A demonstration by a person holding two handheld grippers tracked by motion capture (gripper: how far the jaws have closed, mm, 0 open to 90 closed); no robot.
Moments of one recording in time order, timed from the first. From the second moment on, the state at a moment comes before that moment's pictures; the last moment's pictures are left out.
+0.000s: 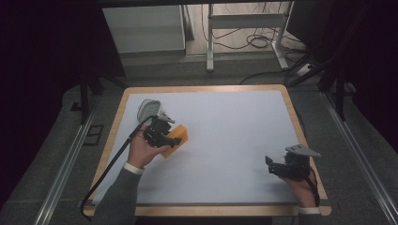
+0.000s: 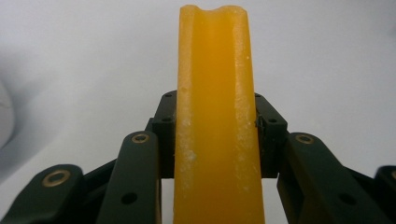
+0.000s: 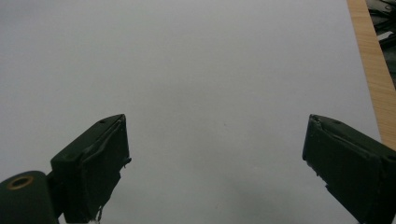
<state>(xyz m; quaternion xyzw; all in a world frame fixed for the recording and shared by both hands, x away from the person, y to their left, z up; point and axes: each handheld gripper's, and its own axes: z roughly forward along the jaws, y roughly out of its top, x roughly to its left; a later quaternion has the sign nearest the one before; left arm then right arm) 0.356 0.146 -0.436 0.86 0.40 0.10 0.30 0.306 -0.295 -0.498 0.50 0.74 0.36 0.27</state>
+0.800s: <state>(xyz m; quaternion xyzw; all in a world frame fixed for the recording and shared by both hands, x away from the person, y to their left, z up) 0.375 0.171 -0.425 0.84 0.43 0.12 0.30 0.307 -0.297 -0.500 0.51 0.74 0.35 0.27</state>
